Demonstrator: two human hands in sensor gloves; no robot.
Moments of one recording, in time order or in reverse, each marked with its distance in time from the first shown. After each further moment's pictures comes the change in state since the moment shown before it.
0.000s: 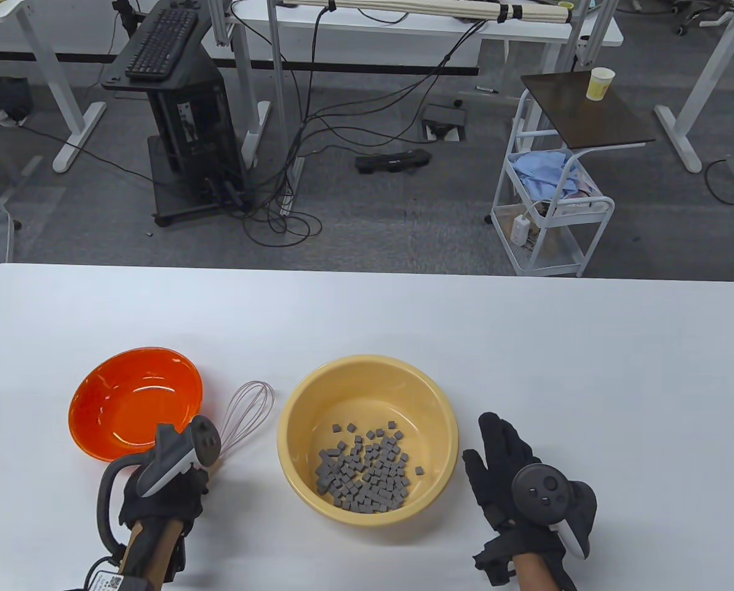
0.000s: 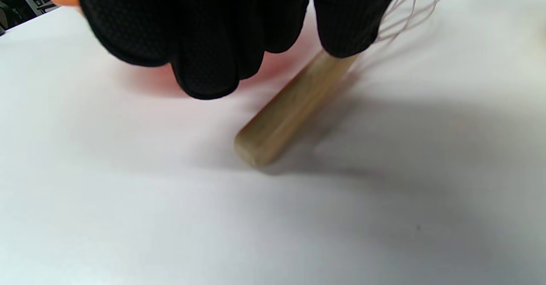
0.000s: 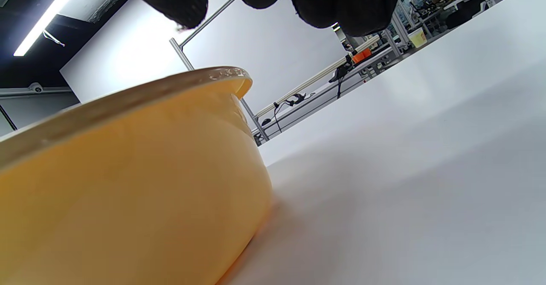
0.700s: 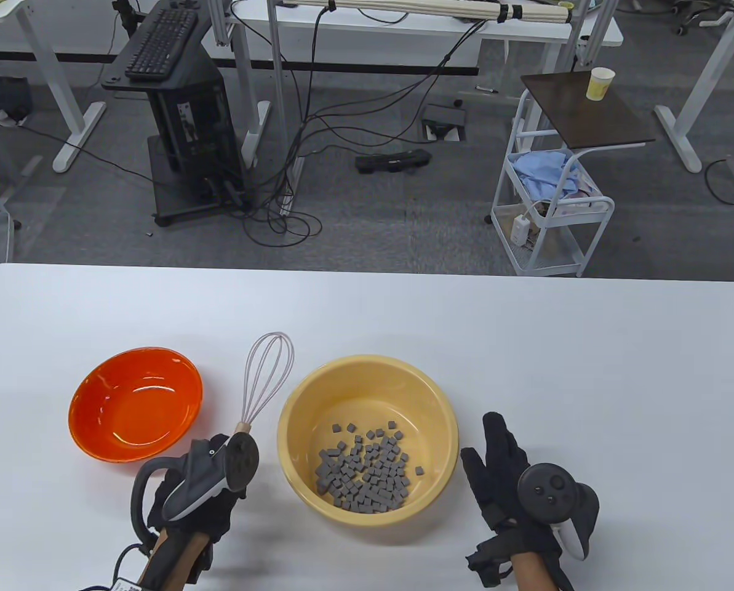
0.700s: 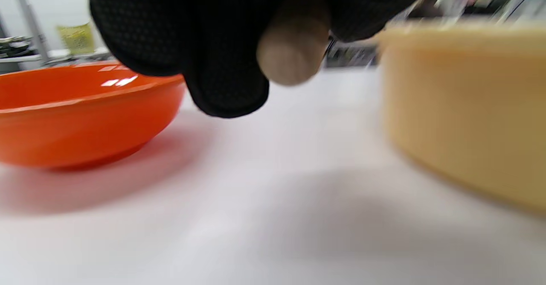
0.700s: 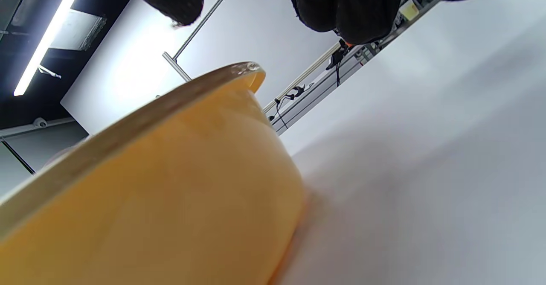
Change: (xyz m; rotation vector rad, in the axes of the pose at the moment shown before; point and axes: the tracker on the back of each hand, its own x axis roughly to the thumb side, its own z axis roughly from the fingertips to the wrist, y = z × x) left_hand 0.033 0.030 0.058 0.499 -0.344 0.130; right_hand -0.003 0.008 0.000 0.024 0.037 -0.192
